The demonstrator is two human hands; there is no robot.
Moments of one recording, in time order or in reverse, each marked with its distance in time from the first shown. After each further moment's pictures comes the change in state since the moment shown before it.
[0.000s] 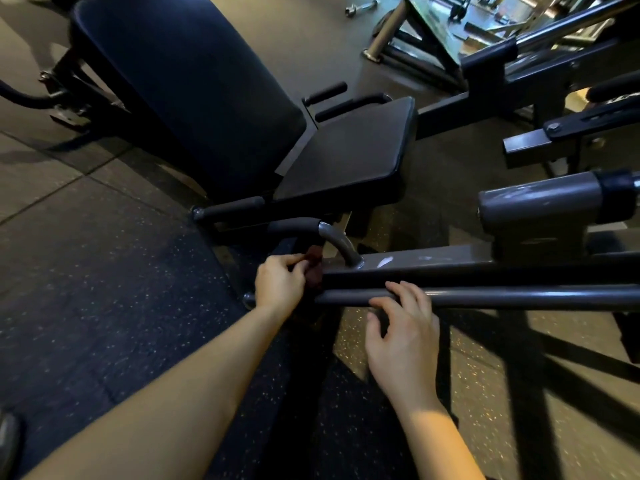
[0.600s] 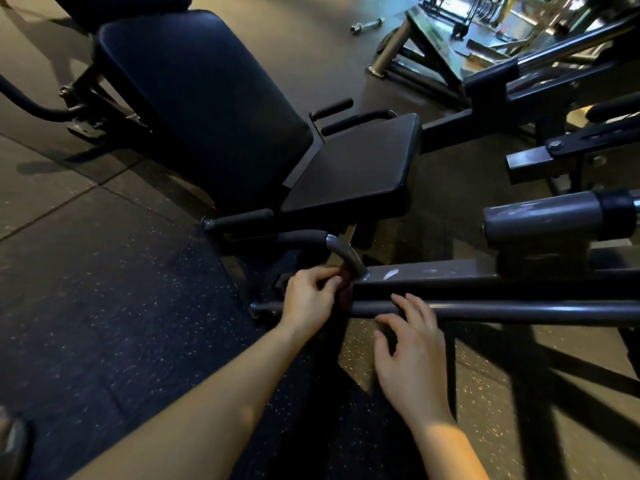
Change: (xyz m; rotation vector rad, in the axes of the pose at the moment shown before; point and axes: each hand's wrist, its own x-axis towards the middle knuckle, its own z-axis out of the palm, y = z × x) left_hand -0.014 0.011 0.013 -0.053 -0.163 0.165; right_hand -0.002 0.000 -0.011 -0.008 -0.112 -0.009
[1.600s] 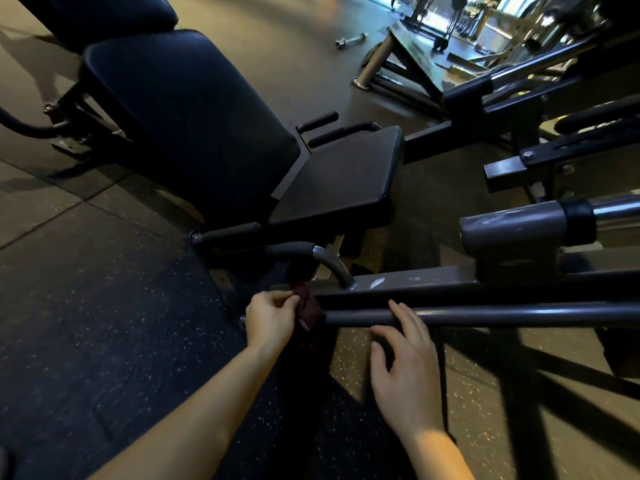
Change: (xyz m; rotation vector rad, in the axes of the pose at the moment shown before) left_hand -0.006 -0.022 -0.021 -0.019 0.214 -0.305; right_hand -0.009 0.002 -0.009 0.130 0.022 -0.001
